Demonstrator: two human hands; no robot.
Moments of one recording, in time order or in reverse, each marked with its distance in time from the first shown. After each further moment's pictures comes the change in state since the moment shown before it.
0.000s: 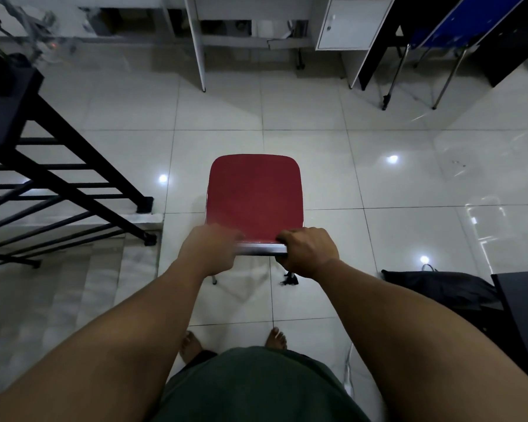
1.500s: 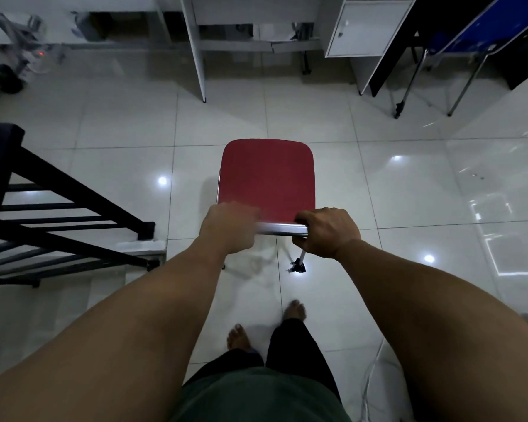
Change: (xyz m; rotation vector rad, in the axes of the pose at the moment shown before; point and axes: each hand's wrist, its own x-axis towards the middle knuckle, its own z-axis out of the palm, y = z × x) left_hand 0.207 -0.083 -0.051 -0.016 0.058 -0.002; right_hand 0.197 0.078 -0.039 -0.011 -0.041 0.088
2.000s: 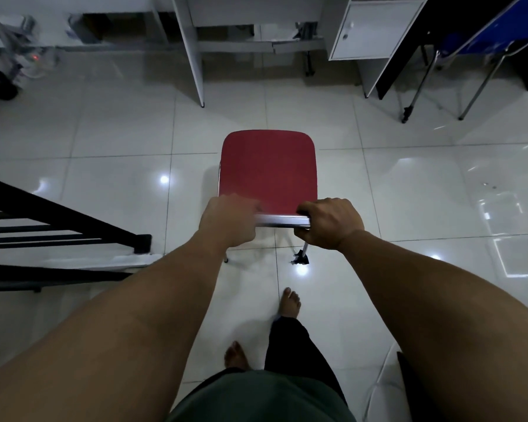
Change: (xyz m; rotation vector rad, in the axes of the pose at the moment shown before) left_hand 0.110 -0.010 -0.029 0.005 0.002 -0.009; right_hand 0.101 0.065 -0.022 -0.025 -0.002 -0.041
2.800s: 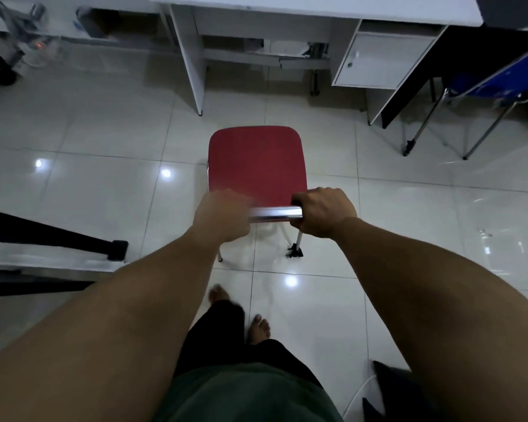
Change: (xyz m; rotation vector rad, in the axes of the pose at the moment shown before) left_hand 0.146 0.055 -0.030 -0.042 0.031 -0.112; right_hand 0.119 0.143 -0.042 -0.061 -0.054 -0.127
